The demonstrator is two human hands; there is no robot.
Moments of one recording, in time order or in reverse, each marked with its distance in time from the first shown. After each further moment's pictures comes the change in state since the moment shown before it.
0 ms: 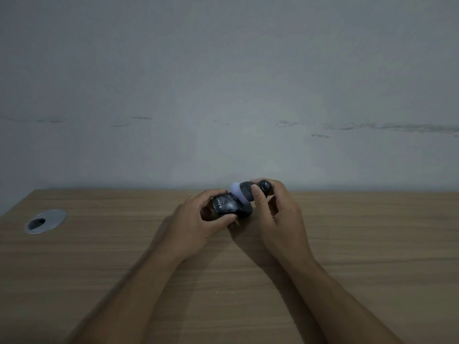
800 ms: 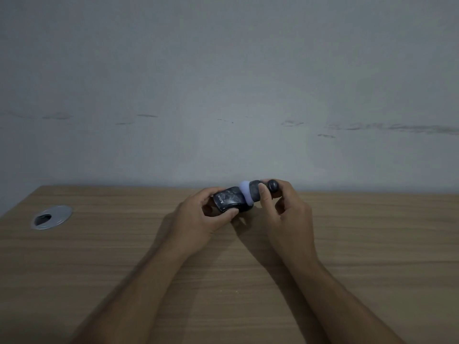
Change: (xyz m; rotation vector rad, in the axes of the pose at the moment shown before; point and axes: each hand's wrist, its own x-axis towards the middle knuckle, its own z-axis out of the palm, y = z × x) left_hand 0.000 0.003 0.002 -0.051 0.078 -0.042; right_hand -0.001 -0.003 -0.001 -0.100 0.090 -0.016
